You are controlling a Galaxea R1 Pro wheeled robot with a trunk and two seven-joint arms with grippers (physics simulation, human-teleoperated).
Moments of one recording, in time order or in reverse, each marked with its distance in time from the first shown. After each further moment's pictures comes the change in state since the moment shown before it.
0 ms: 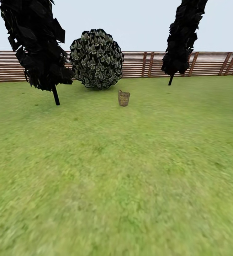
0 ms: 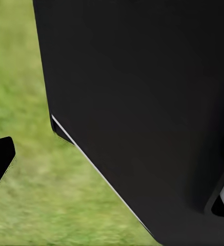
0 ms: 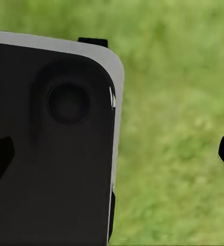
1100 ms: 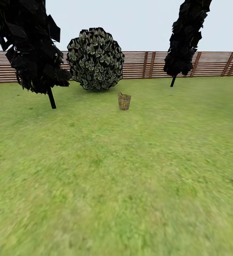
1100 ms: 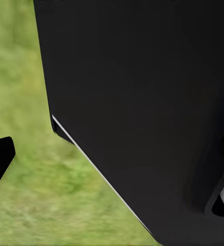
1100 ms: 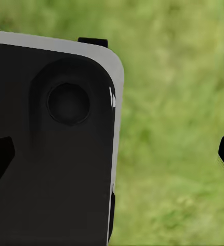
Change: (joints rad) left arm 0.000 0.000 0.000 0.000 0.000 0.000 0.000; right arm 0.000 0.000 0.000 0.000 0.000 0.000 0.000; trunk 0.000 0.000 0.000
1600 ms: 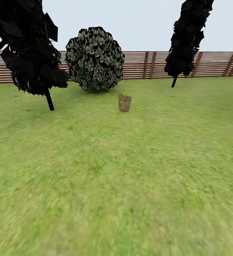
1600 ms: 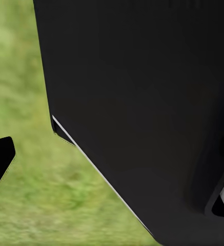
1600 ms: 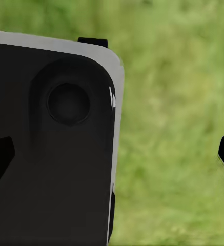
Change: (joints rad) left arm 0.000 0.000 0.000 0.000 0.000 0.000 0.000; right arm 0.000 0.000 0.000 0.000 0.000 0.000 0.000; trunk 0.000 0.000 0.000
